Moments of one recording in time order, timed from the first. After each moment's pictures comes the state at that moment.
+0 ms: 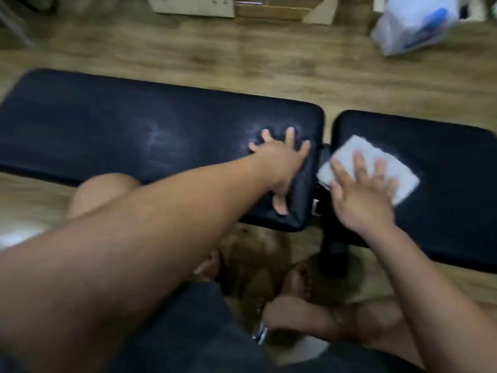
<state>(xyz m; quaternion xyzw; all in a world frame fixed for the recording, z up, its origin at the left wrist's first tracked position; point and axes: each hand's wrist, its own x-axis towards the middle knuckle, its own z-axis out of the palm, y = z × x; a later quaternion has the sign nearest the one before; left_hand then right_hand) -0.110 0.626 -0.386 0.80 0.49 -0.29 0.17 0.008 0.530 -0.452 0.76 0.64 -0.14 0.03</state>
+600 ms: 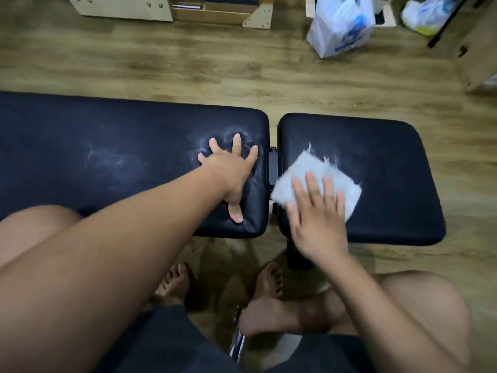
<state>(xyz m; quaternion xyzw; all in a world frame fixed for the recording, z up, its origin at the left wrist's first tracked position) -0.125 0.619 -0.408 0.80 0.47 -0.33 0.14 0.031 0.474 -0.463 0.77 0.62 -0.12 -0.01</state>
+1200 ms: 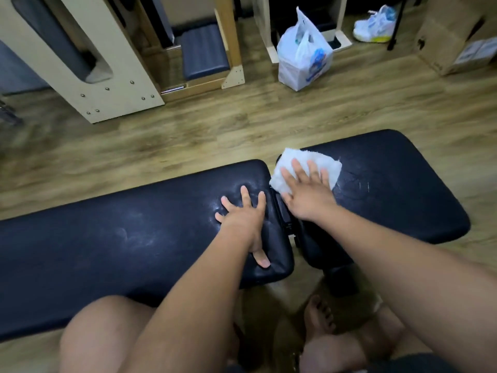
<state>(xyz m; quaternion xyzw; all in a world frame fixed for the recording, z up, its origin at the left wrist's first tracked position) -0.119 0.621 -0.406 0.80 0.46 -0.36 0.16 0.043 0.603 -0.465 0.79 0.59 -0.15 0.05</state>
